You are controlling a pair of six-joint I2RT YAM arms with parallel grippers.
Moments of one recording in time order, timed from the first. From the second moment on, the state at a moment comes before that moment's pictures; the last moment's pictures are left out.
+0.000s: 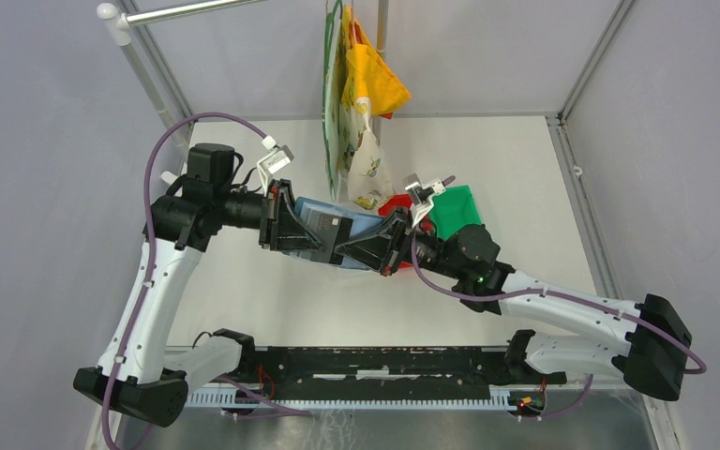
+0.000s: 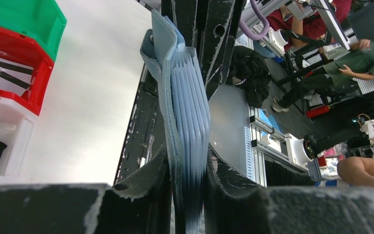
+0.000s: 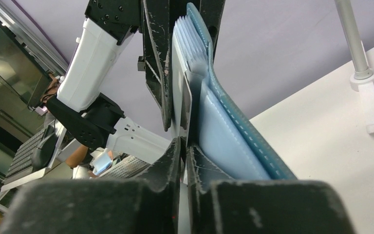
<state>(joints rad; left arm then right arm) -0.26 1.08 1.36 -0.99 1.29 0.01 1.02 1.13 0.73 0.72 -0.30 0.75</state>
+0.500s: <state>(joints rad) -0.27 1.09 1.37 -0.99 1.30 0.01 0.95 0.96 0.65 0.61 -0.29 0.73</state>
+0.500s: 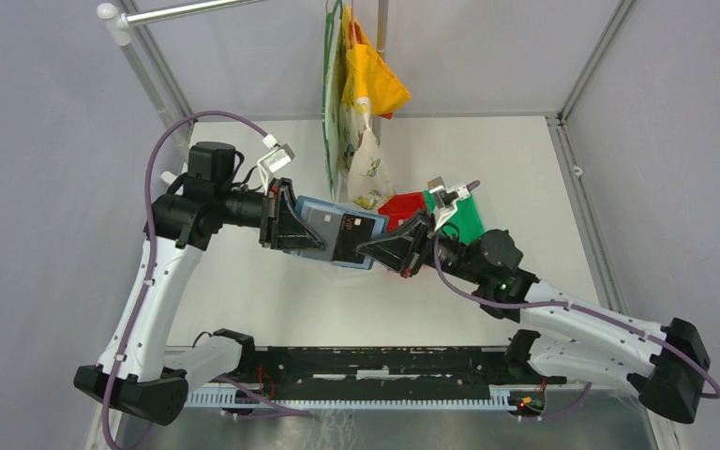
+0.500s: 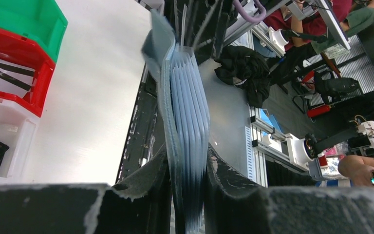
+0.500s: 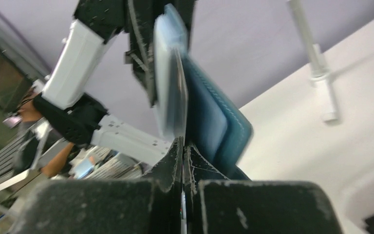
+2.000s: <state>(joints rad) -0.27 1.07 1.48 -1.12 1.05 0.13 0.87 1.60 0.90 0.12 -0.06 0.49</state>
